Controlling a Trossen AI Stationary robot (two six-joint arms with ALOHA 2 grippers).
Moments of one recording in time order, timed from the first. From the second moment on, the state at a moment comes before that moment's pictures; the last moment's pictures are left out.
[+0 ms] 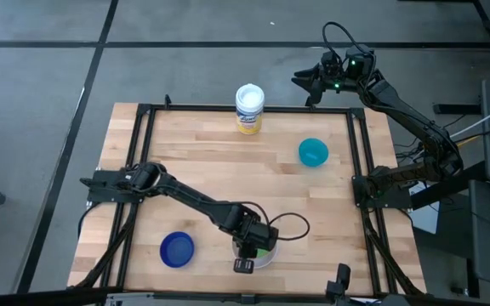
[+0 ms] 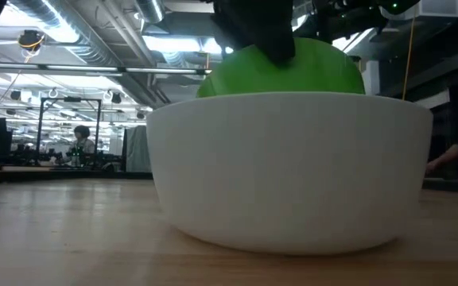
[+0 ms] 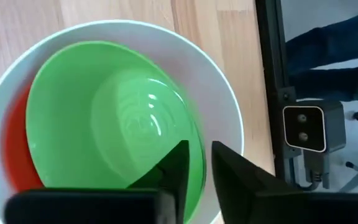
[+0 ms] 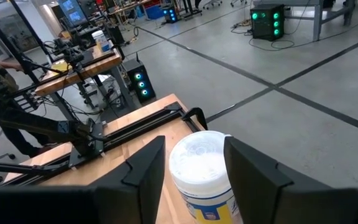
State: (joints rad) left arm -0.38 2.20 1.94 -0.88 0.18 -0.32; right arm -0.88 1.30 1.21 -0.16 -0.60 0.16
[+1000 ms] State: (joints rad) left arm -0.34 2.21 1.94 -1.01 0.04 -0.30; right arm -0.88 1.30 1.21 -0.16 -0.63 0.15
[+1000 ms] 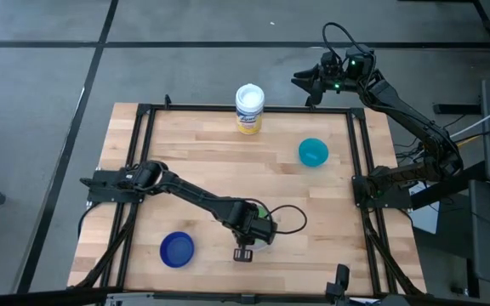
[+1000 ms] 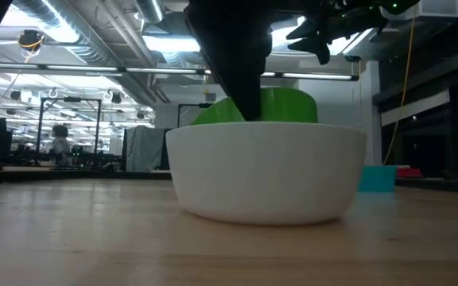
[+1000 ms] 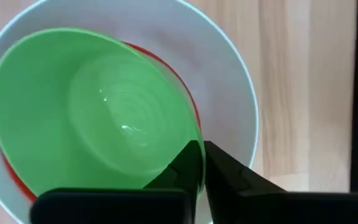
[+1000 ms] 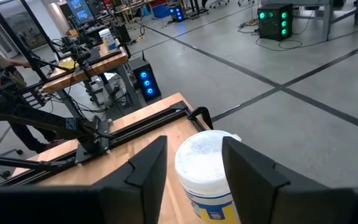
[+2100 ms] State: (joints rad) left arm -0.29 2.21 1.94 -1.10 -0.03 -0.27; right arm -0.88 1.30 1.21 -0.16 -0.64 0.15
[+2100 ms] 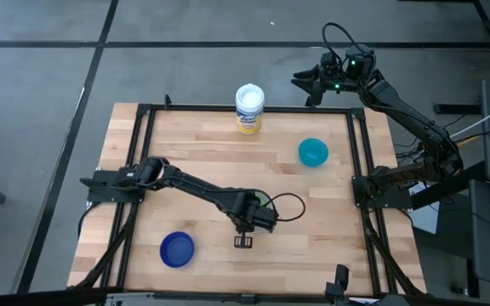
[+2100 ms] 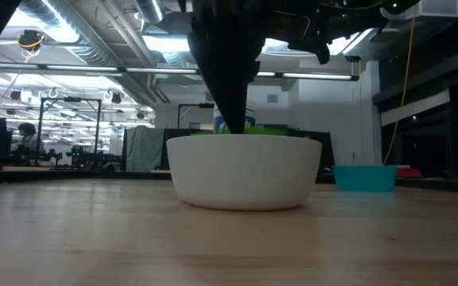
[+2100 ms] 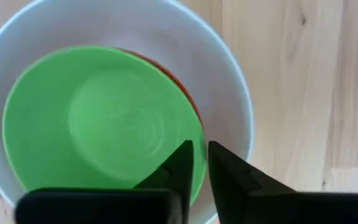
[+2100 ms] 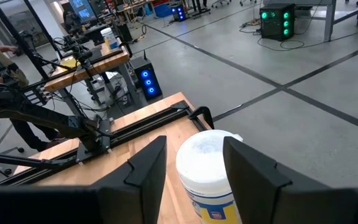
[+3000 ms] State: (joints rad) left arm -0.19 1.70 1.99 -1.08 -0.38 -0.52; right arm -0.78 1.30 1.21 0.02 -0.69 0.30
